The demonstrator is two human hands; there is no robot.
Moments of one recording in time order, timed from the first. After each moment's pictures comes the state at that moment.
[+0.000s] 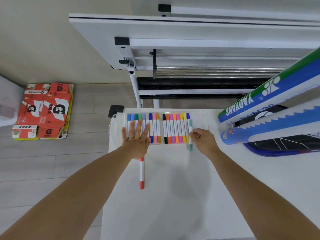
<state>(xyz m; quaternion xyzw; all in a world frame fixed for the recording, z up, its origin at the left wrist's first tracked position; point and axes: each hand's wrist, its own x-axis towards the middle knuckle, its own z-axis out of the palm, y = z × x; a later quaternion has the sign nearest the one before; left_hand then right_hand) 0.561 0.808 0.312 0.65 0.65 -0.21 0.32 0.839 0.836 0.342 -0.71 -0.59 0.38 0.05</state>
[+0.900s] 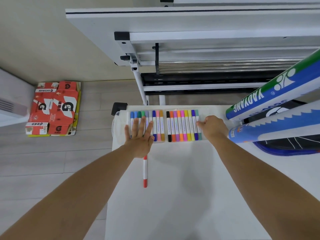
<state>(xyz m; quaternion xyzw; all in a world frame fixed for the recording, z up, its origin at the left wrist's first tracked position) 0.564 0.808 0.311 0.65 0.66 -0.22 0.31 0.847 0.881 0.331 -0.78 -0.57 0.25 -0.06</state>
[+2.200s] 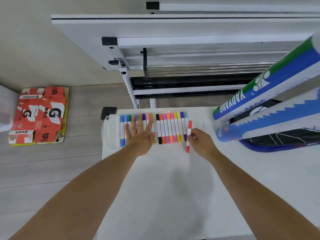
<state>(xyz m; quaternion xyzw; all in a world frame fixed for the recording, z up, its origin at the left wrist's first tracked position) 0.600 0.825 0.298 0.68 0.67 -0.14 0.26 0.850 0.825 0.354 -0.71 -0.57 0.42 0.05</state>
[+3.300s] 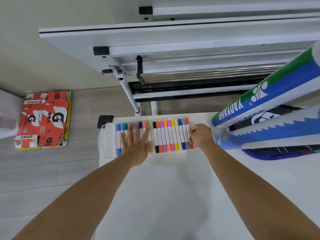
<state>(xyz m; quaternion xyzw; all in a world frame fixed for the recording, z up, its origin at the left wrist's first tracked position) 0.600 0.830 0.308 0.67 0.66 -0.17 0.28 0.866 0.895 0.315 -0.77 -0.52 0.37 0.00</state>
